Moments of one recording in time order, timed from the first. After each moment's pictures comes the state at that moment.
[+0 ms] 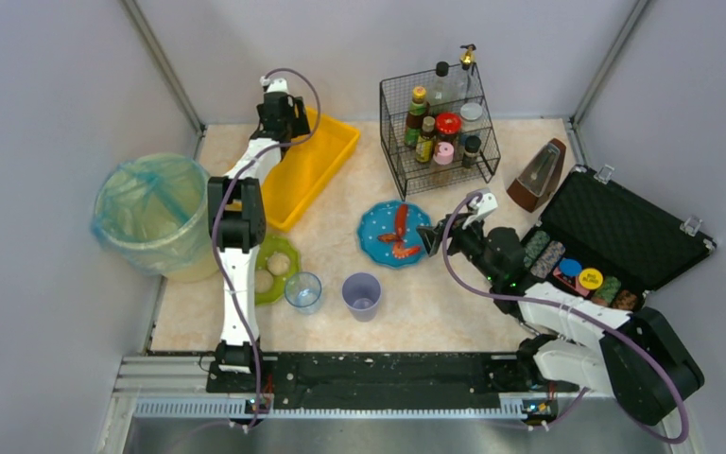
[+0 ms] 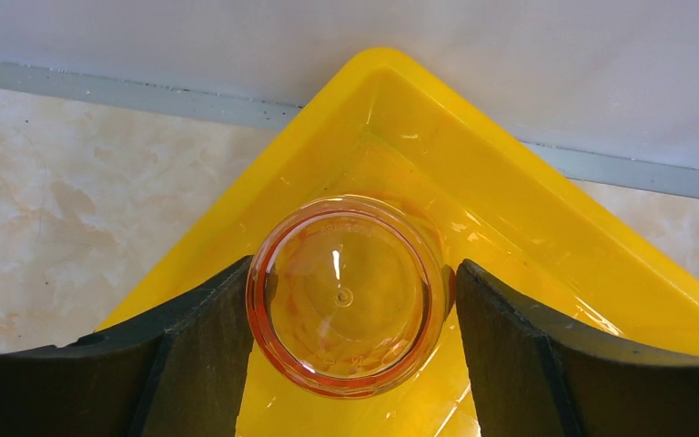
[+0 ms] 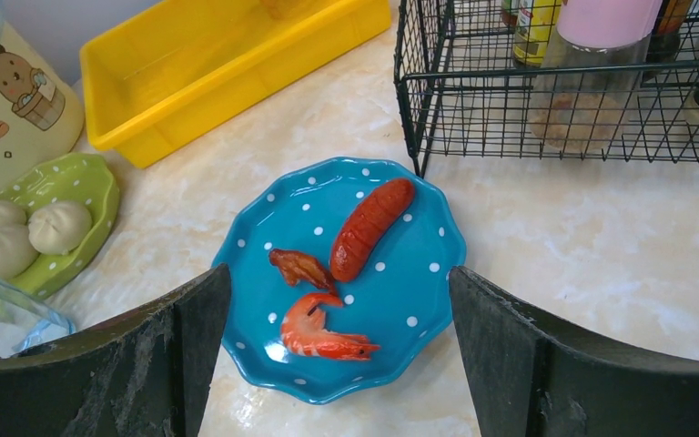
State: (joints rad) left arm -0.08 2.44 2.06 -0.06 -0.15 -0.19; right arm 0.54 1.11 0.34 0.68 -0.03 0.25
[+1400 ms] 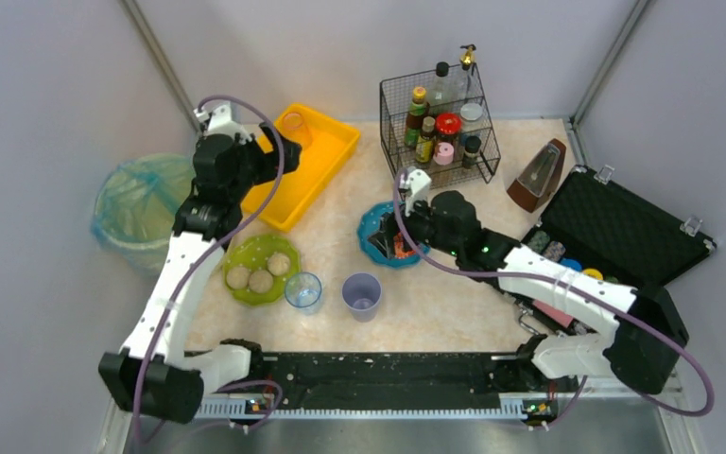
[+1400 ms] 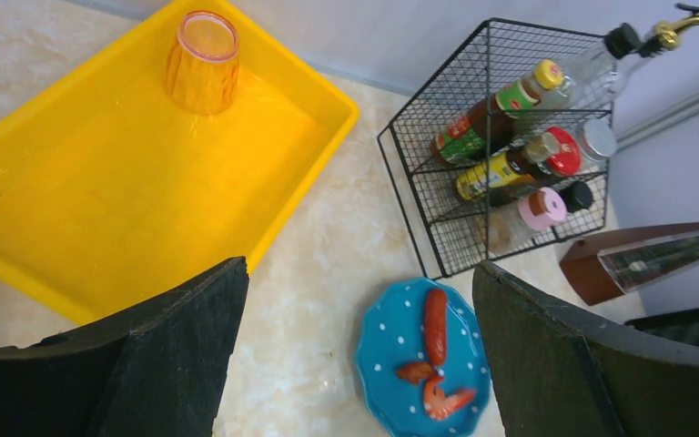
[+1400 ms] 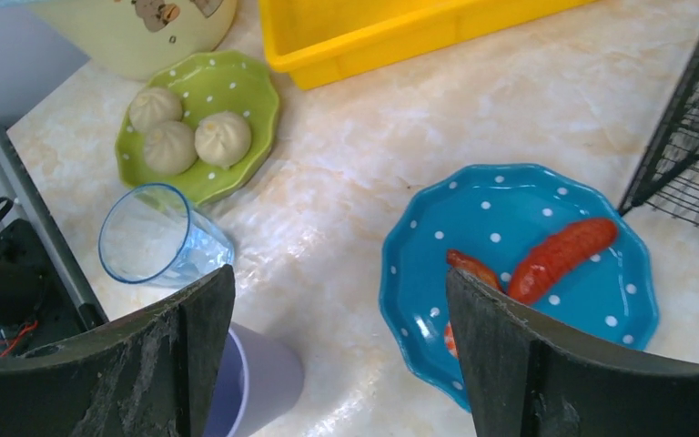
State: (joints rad) left arm -0.18 1.21 1.22 -0.27 0.04 -0.47; right arm 0.82 1.21 0.84 0.07 -0.08 0.20
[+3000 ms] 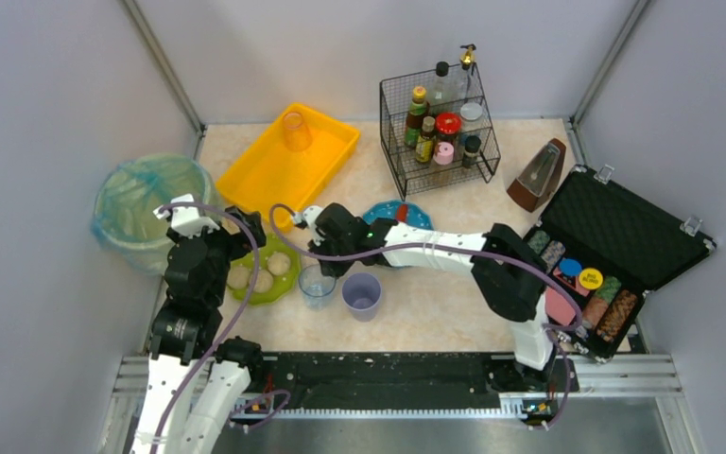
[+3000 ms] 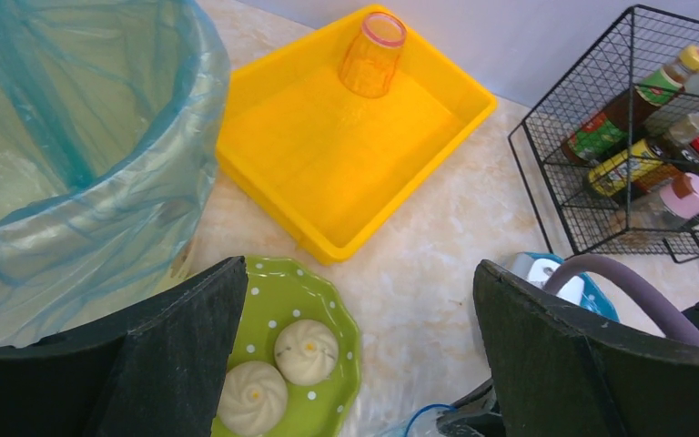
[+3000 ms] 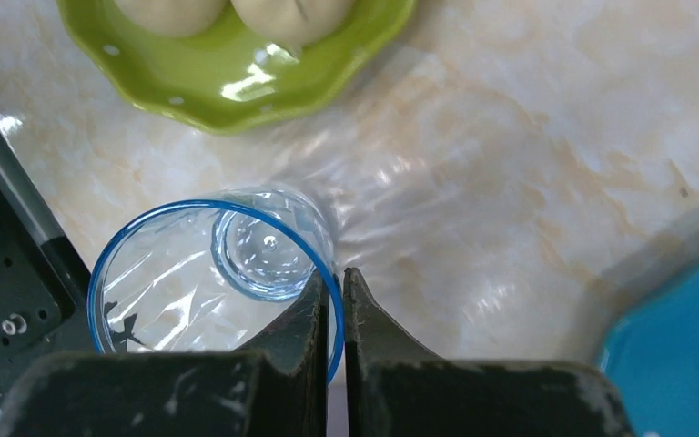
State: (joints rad) left arm -0.18 0.47 0.76 -0.46 -0.27 -0.36; right arm 1.07 2.02 1.55 -0.38 -0.11 0.16
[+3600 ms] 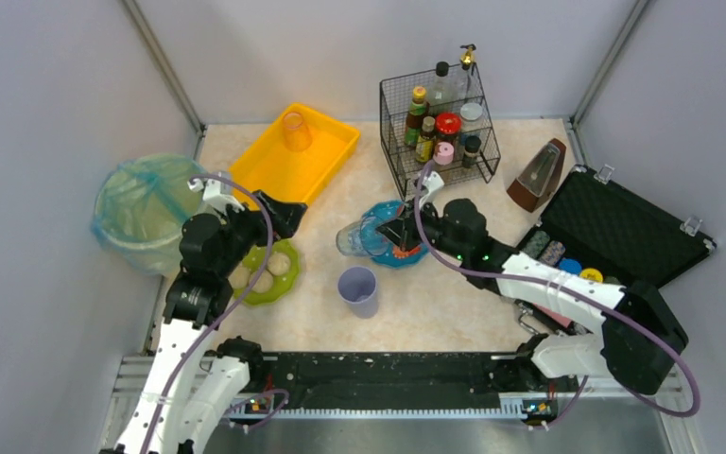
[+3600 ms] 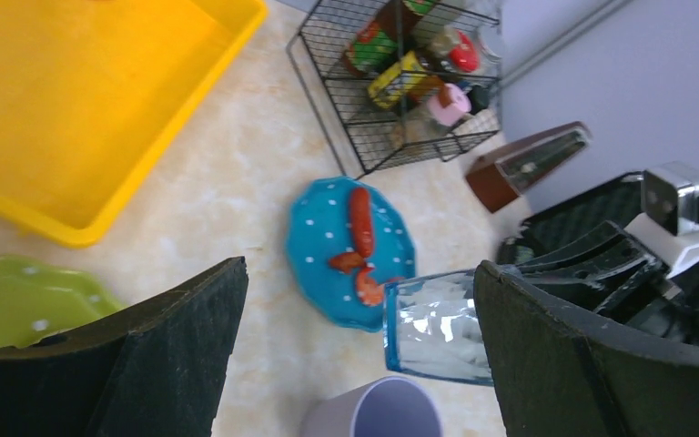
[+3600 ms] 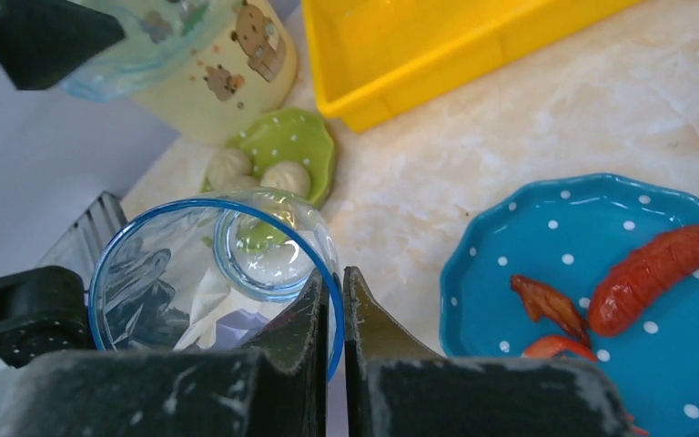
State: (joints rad) left arm -0.18 0.64 0.76 -0.30 0.20 -0.59; right arm 0.77 1.28 0.76 0.30 -0.19 0.41
